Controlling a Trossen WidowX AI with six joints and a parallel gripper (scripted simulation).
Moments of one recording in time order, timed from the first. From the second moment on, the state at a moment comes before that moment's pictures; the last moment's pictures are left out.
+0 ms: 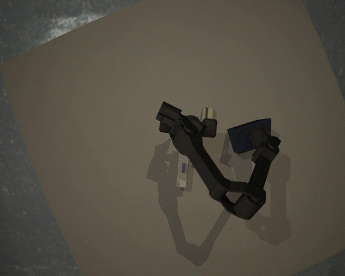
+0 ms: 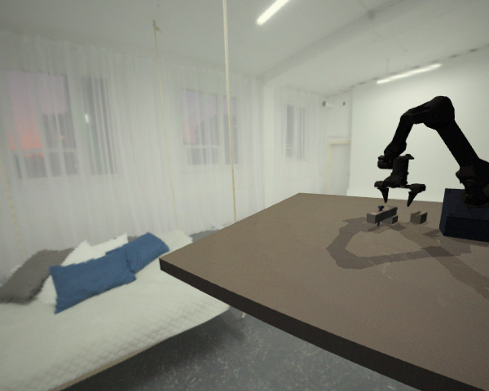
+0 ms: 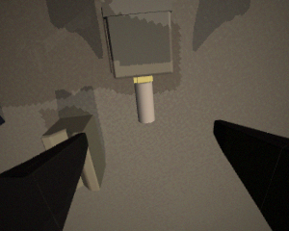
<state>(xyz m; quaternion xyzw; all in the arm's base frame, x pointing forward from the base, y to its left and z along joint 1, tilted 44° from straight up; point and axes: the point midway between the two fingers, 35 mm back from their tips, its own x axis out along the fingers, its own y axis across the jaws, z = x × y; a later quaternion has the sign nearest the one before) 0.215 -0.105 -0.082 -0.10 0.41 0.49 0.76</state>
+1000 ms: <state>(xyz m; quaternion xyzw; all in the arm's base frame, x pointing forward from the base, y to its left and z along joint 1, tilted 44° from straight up) 0.223 -0.084 -0.100 -0.11 0.41 0.50 0.76</state>
